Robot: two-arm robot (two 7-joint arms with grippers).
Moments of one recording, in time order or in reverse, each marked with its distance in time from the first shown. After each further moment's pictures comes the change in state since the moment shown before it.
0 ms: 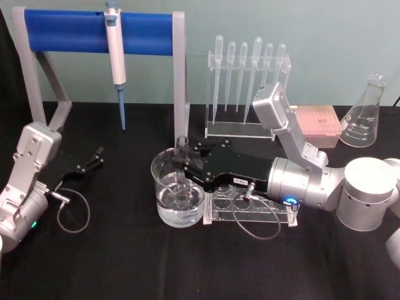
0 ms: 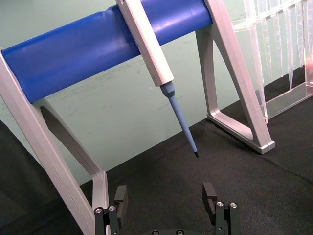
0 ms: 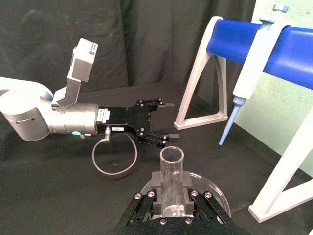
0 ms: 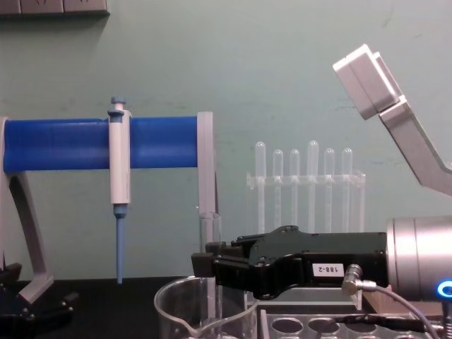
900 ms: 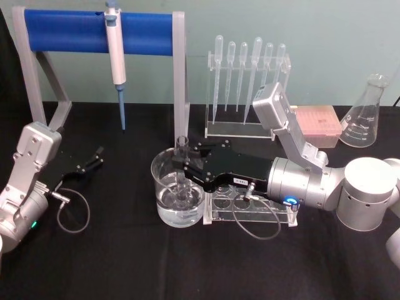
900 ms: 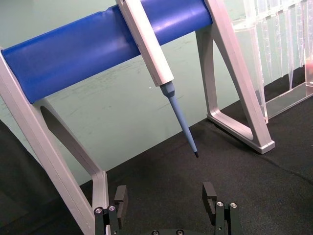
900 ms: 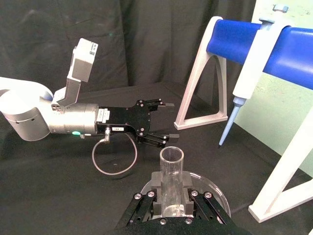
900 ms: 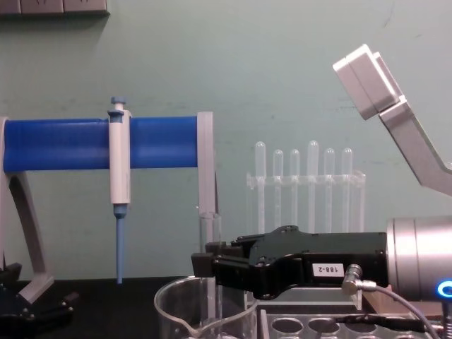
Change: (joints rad) left arm 0.000 0.000 0.000 0.000 0.000 0.000 0.000; right arm 0.000 0.000 0.000 0.000 0.000 0.000 0.000
